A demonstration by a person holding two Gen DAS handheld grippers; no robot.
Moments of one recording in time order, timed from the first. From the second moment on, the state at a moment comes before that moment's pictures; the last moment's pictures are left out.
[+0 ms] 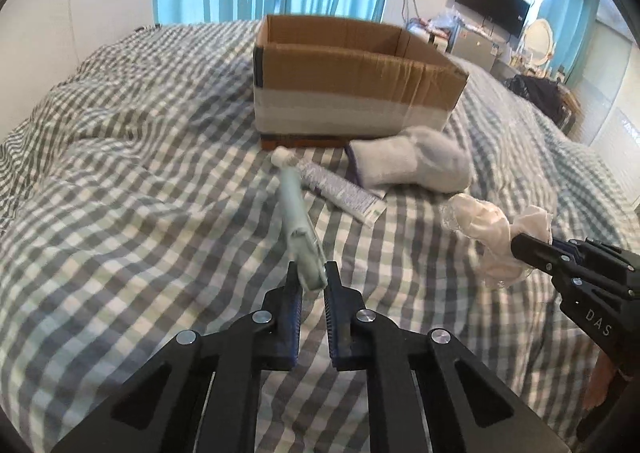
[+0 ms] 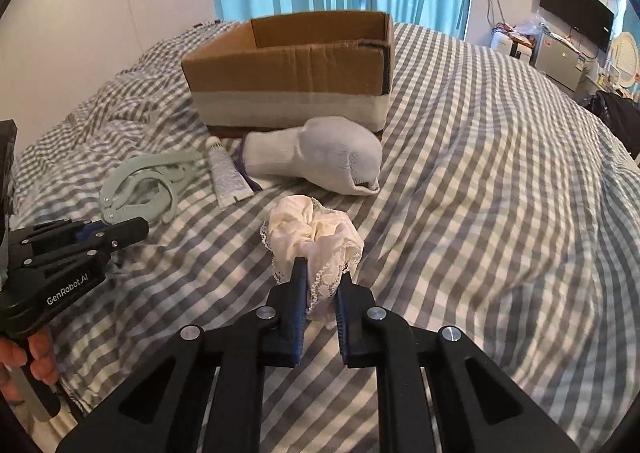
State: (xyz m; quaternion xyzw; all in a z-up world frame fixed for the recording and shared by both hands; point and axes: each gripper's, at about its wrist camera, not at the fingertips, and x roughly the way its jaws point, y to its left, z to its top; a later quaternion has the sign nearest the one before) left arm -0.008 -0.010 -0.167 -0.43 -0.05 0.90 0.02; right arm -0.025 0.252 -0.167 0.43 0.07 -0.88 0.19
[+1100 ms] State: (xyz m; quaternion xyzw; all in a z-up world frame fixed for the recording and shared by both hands) left arm -0.108 -0.008 -0.010 -0.26 -0.04 0.96 0.05; right arm -0.080 0.238 -0.015 0.29 0.08 -0.94 0.19
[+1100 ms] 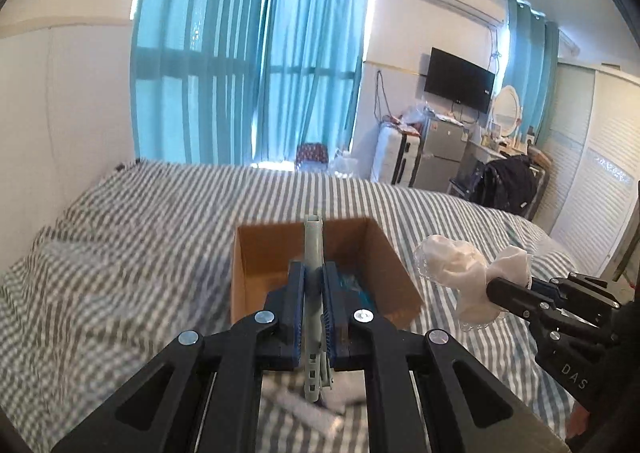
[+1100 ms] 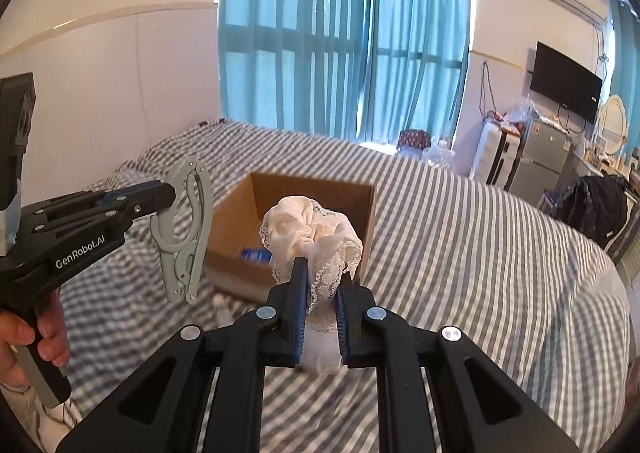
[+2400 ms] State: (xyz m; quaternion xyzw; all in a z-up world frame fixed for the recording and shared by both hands) left arm -0.199 -0.012 -0.053 -0.31 -0.02 0.95 0.00; right arm -0.205 0.218 -0.038 0.30 0.05 -0.93 0.19
